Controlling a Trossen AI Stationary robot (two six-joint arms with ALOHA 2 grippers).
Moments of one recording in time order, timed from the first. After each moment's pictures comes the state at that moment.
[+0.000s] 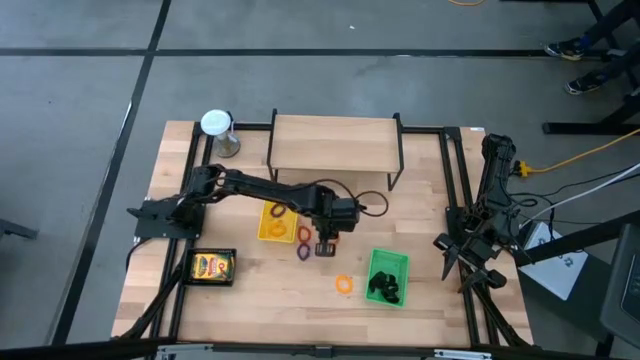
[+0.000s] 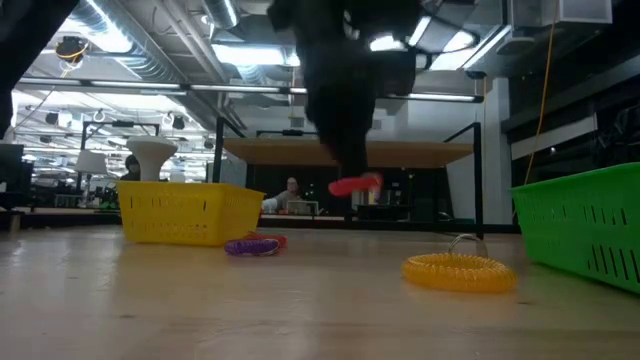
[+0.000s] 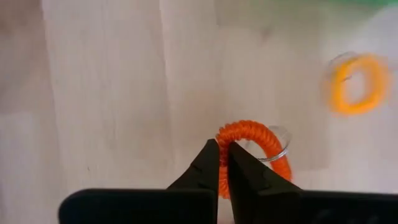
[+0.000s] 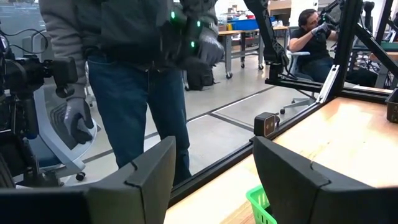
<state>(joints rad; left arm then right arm) -0.03 2.09 1.77 -0.84 0.09 0.01 1.25 0.08 0.02 0.06 0.34 0.07</state>
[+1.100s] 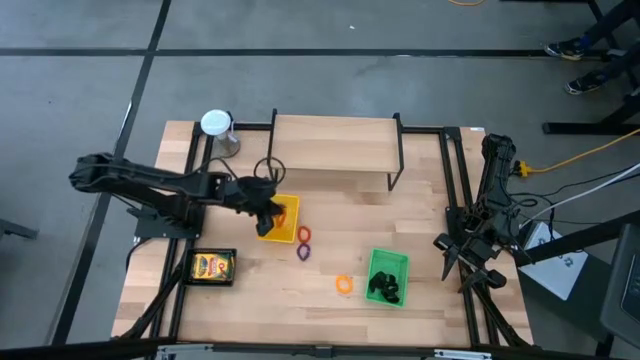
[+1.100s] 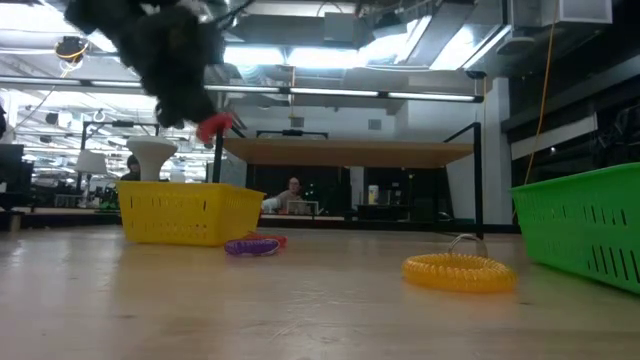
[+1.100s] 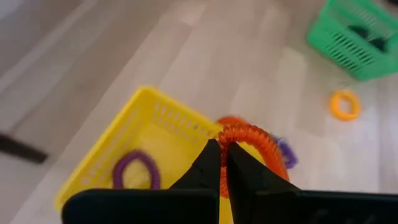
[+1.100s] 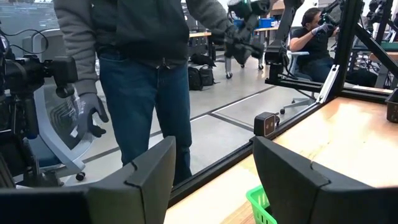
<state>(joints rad) 0.01 1.09 0.66 -0.29 -0.08 -0.46 1.25 0.08 0.02 0.06 0.34 0.07</state>
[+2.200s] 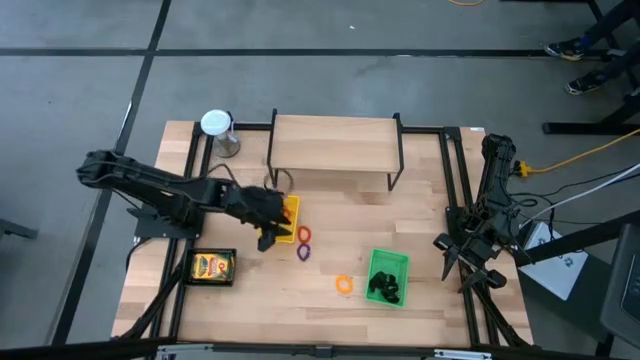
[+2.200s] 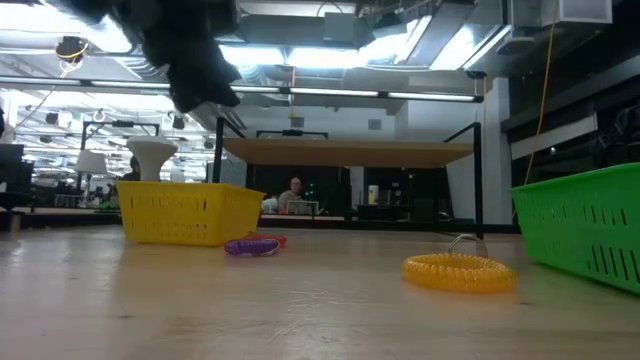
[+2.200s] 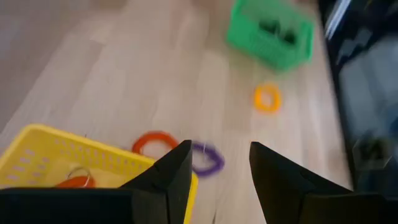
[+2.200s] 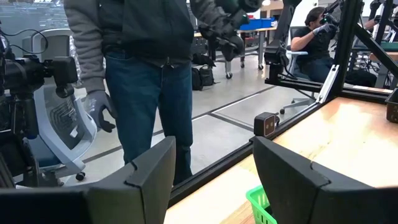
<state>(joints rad) -0.12 1.17 0.76 -0.22 0.02 -0.43 1.25 0.08 0.02 0.06 0.34 0.07</state>
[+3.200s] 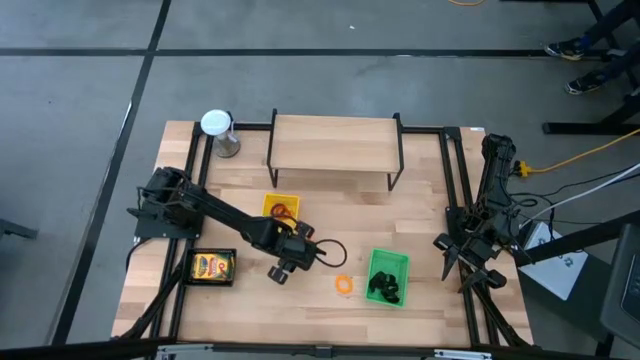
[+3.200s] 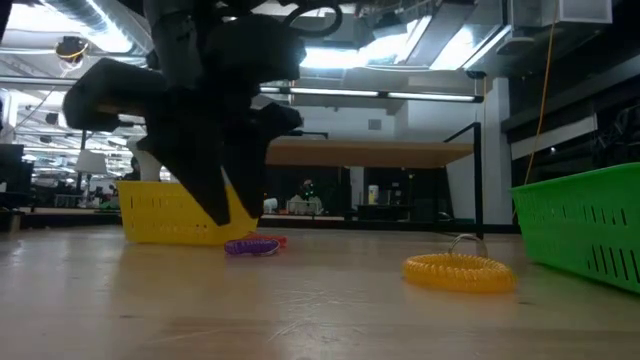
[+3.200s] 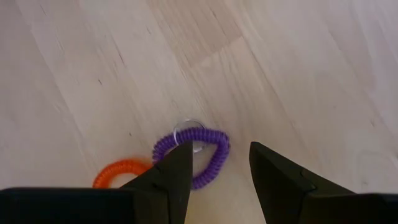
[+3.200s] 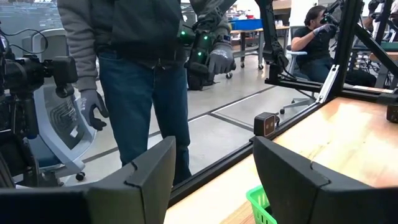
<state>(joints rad) -0.30 1.80 1.17 -0.50 -0.08 0.23 1.25 0.08 0.02 0.06 0.34 0.07</state>
